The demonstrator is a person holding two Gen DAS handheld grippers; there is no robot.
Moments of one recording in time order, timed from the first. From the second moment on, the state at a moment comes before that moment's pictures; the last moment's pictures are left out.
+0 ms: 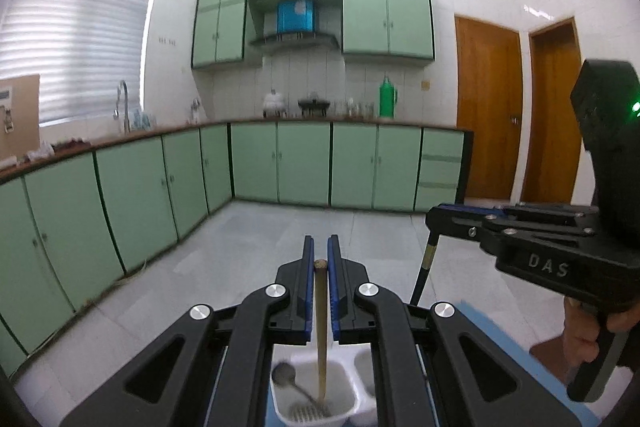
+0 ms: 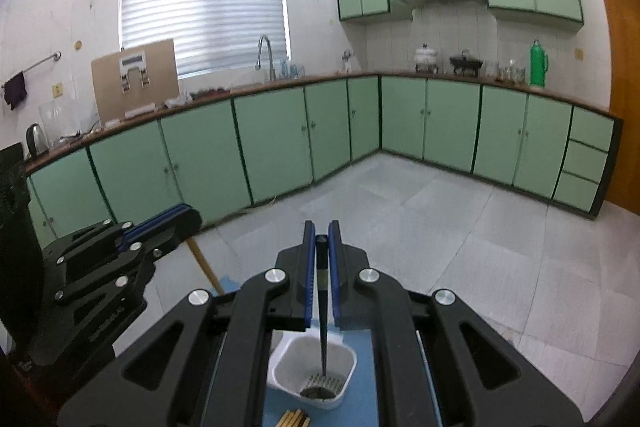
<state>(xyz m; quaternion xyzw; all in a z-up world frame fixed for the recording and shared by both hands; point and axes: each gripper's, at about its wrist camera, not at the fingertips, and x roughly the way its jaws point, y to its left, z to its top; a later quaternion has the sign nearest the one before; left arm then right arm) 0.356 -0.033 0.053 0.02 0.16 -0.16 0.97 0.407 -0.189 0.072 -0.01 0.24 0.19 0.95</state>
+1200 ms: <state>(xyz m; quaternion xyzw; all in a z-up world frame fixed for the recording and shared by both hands) 0.154 -0.008 -0.104 0.03 0.29 -0.07 0.95 0.181 -0.218 -0.084 0.04 0.31 0.08 0.95</state>
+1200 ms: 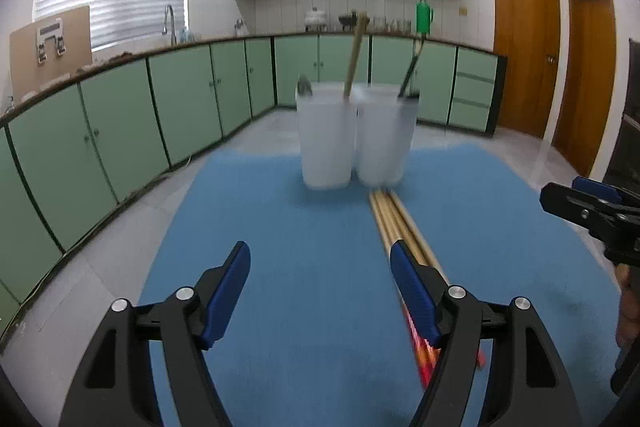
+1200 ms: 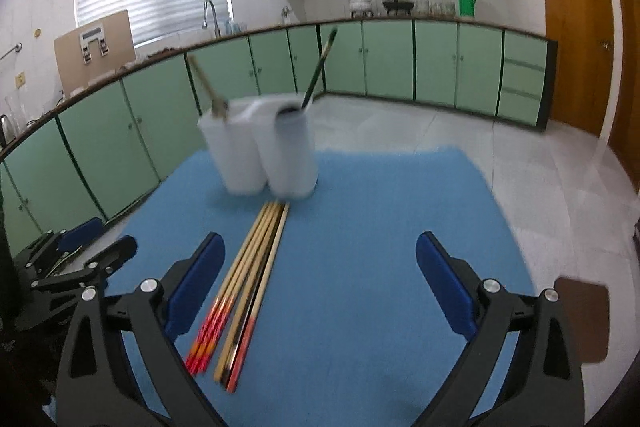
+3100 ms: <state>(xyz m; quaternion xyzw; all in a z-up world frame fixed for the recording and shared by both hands) 0.128 -0.011 -0.142 0.04 0.39 -0.08 0.92 0.156 -0.167 -0.164 -0.03 0.43 0.12 0.89</state>
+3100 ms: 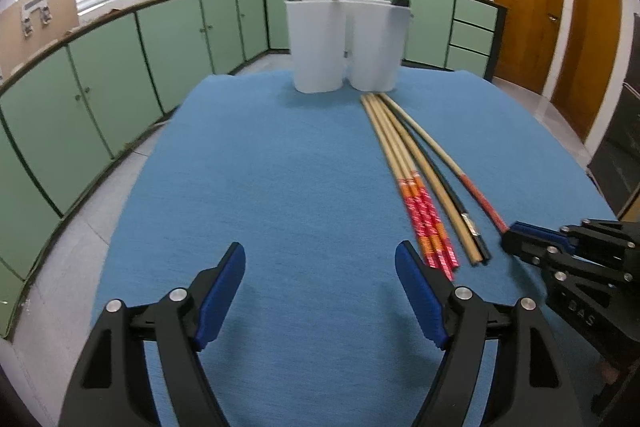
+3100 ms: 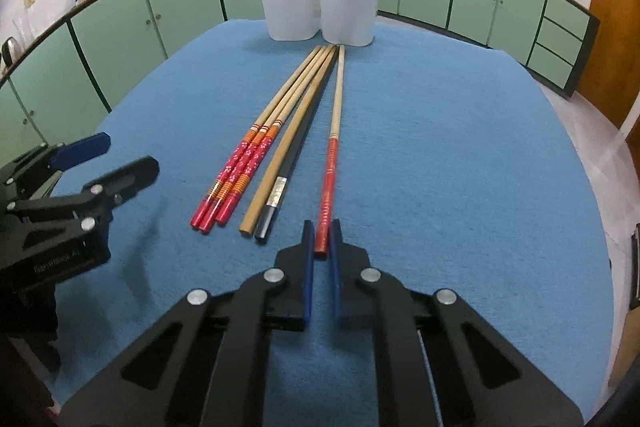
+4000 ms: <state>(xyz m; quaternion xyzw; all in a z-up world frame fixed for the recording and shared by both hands) 0.135 -0.036 -0.158 0.05 0.43 -0.08 0.90 0.151 -0.190 -0.162 -0.02 0.43 0.10 0.90</state>
